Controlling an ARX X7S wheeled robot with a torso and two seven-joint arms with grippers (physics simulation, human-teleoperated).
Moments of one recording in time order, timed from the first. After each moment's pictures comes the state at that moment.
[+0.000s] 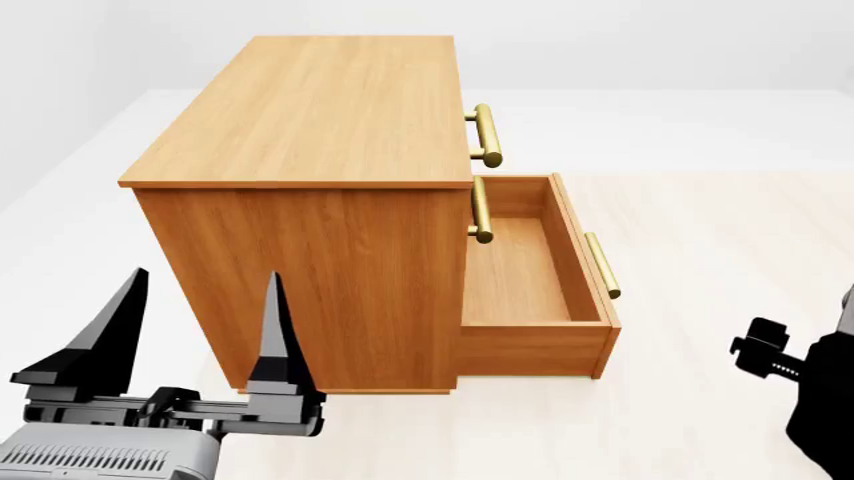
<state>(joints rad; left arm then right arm) 0.10 -0.41 0.22 0.89 -0.26 -0.22 -0.43 0.49 0.56 0.19 0.11 0.56 0.95 0.57</state>
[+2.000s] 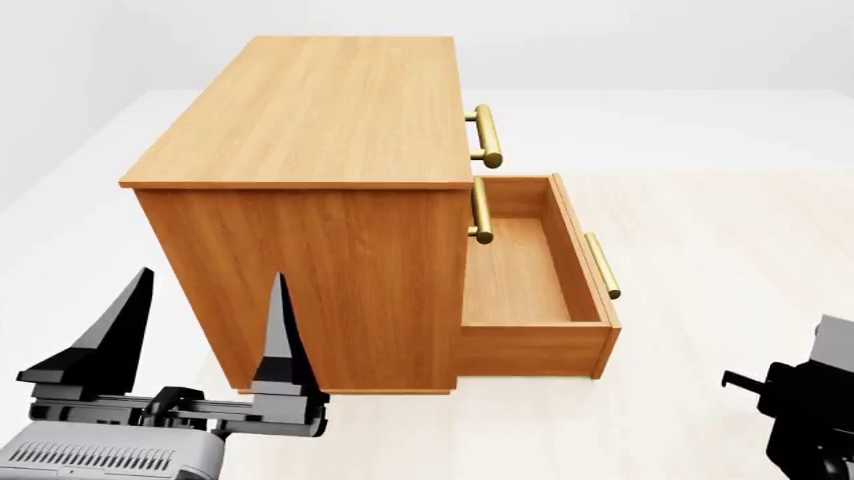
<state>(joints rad) 0.09 -0.44 0.25 0.88 -0.27 -0.20 -0.46 0.50 0.54 0.11 0.36 0.45 0.81 0.54</state>
